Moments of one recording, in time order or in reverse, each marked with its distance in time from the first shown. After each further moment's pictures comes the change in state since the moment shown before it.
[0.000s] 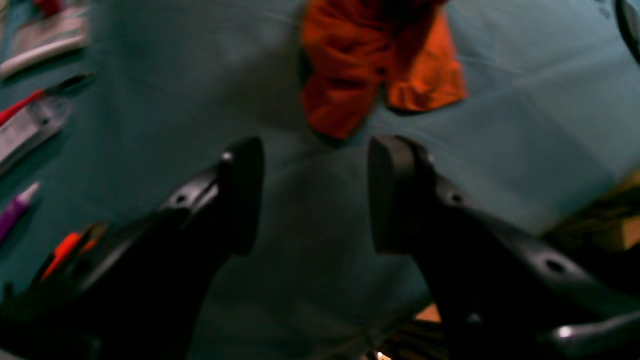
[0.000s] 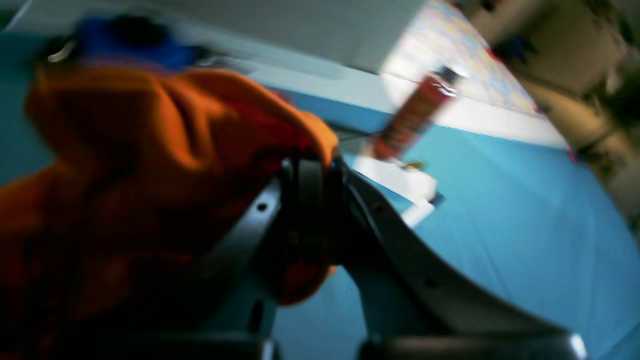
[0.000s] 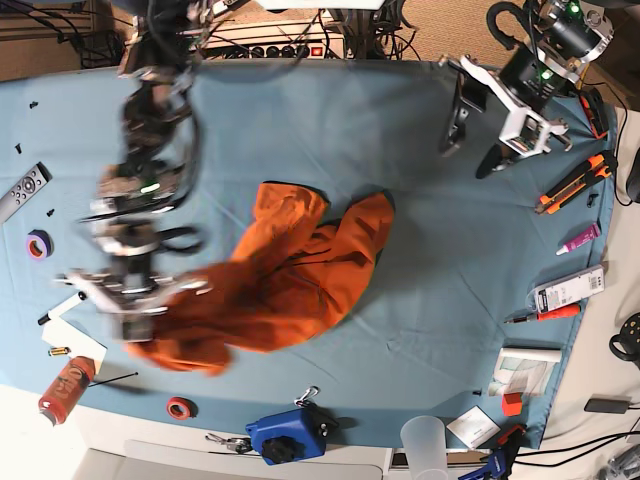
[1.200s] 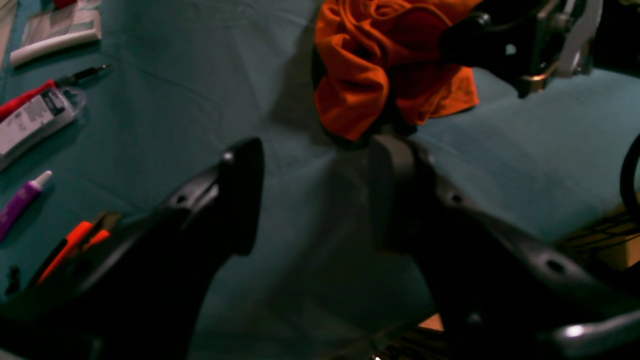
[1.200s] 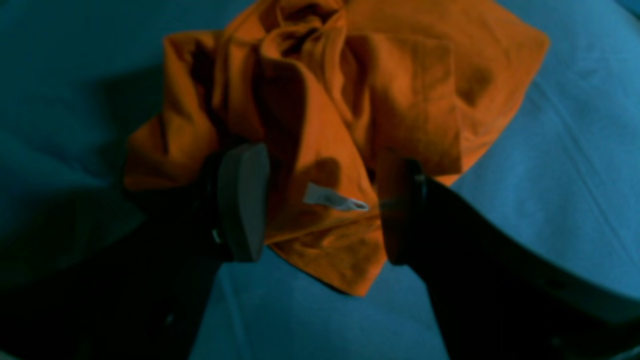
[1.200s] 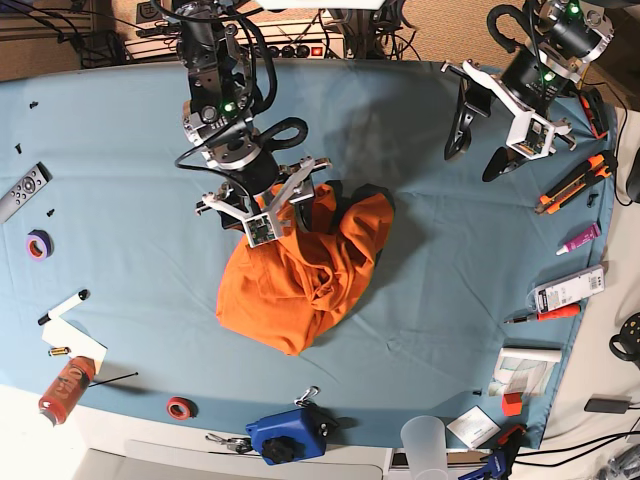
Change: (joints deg) left arm 0.0 0.0 -1.3 0.0 0.0 3.6 0.0; right arm -19.2 -5.3 -22.5 0.5 10.4 1.8 1.5
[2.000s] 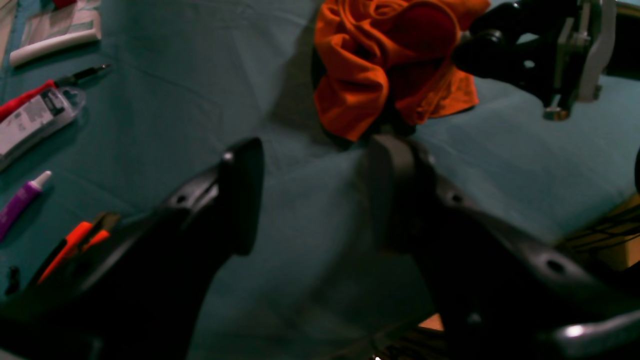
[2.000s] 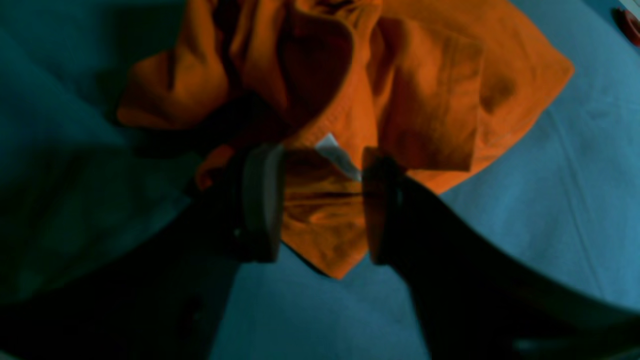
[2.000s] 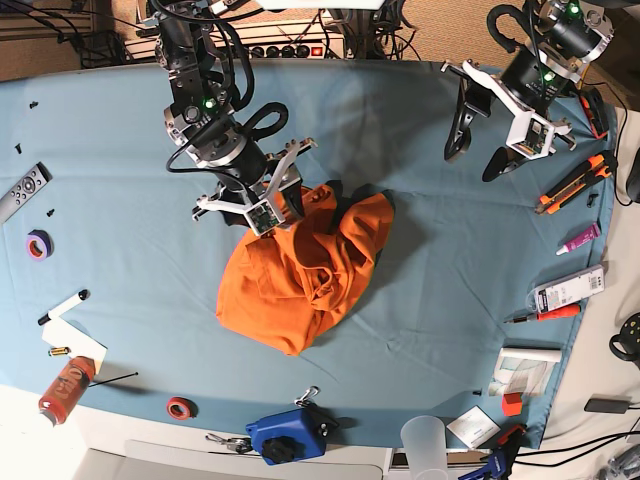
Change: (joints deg) left arm 0.0 0.0 0.0 0.0 0.0 0.0 0.0; right arm 0.0 6.8 -0.1 0.0 1.7 8.3 1.1
